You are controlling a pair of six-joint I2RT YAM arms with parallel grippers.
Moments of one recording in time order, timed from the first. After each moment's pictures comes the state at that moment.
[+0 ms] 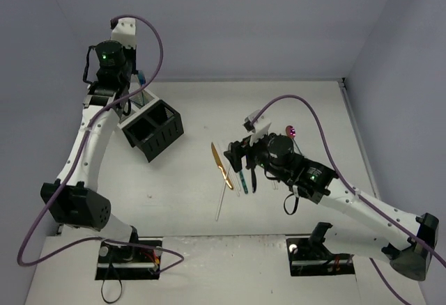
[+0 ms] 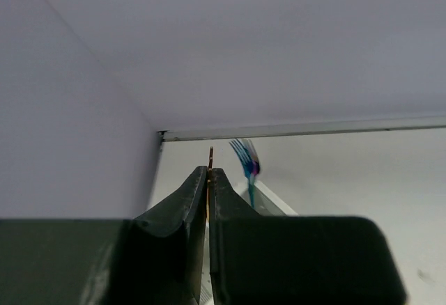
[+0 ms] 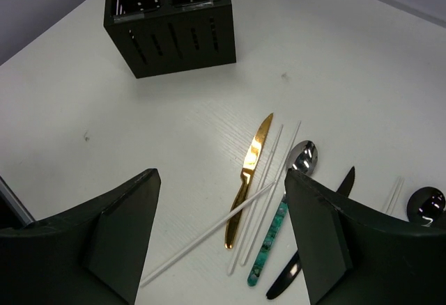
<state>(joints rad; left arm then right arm) -0.16 1.47 1.64 -0.28 -0.25 0.19 0.92 1.02 0.90 -0.15 0.17 0.15</state>
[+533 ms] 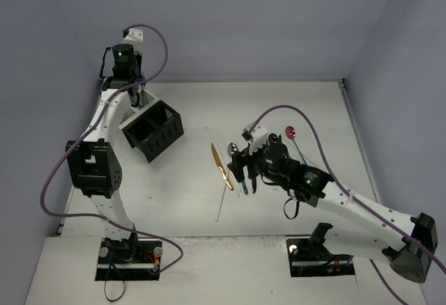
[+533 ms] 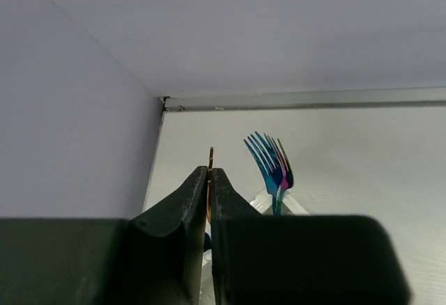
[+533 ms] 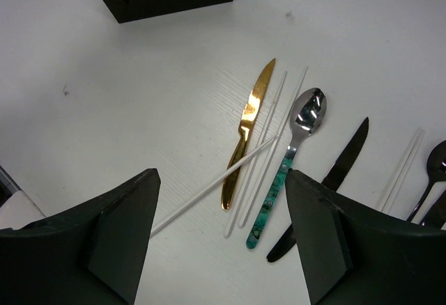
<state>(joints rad) -0.05 1.86 1.76 -0.19 -0.27 0.22 0.90 1.01 0.78 -0.18 0.13 0.19</state>
